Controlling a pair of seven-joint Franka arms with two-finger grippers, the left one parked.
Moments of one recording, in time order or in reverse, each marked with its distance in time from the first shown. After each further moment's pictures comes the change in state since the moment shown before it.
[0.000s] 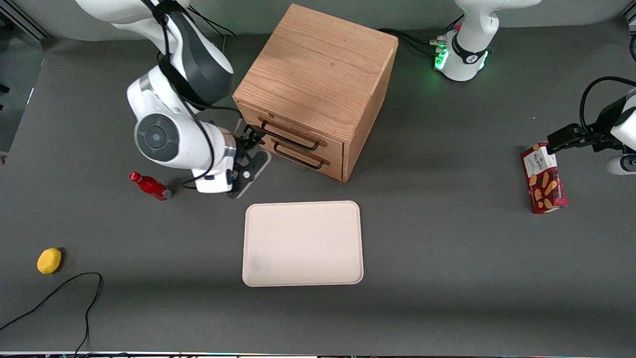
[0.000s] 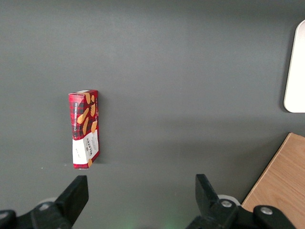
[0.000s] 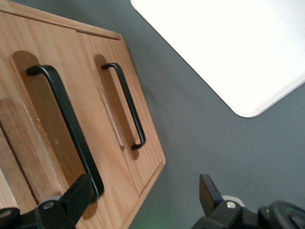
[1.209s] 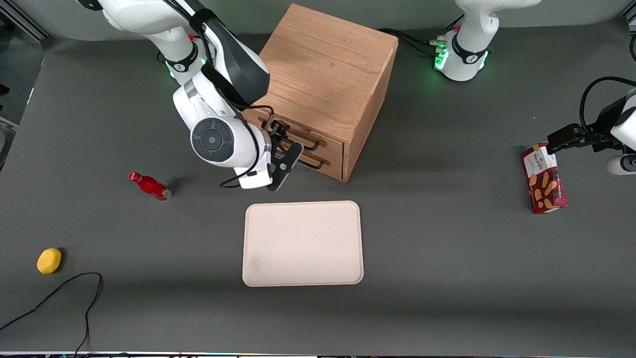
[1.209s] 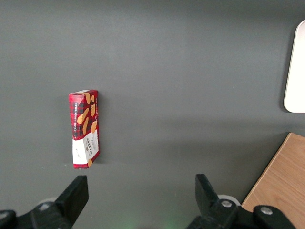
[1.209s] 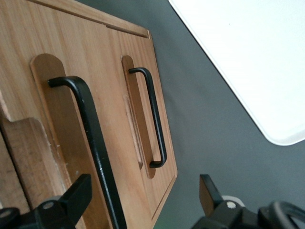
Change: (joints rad) arm 0.074 0.064 0.006 0.027 0.001 0.019 -0.062
